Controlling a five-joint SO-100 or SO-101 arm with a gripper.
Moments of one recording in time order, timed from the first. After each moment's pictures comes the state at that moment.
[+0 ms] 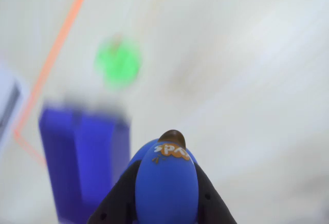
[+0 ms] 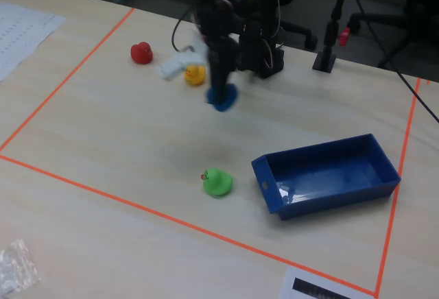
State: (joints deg) arm -5.3 98.3 80.6 80.9 -32.1
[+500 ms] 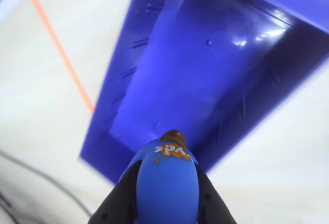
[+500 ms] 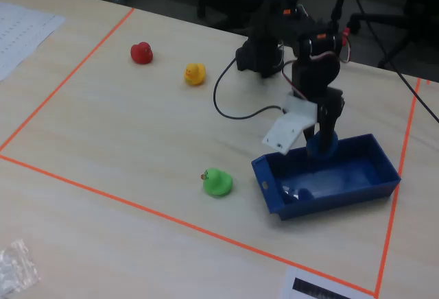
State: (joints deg) arm -32.2 60.1 42.7 79.5 -23.3
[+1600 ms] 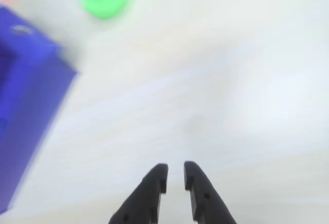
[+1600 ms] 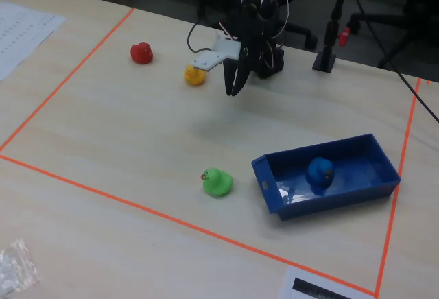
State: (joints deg) arm 1.8 170.3 161.0 55.3 -57.4
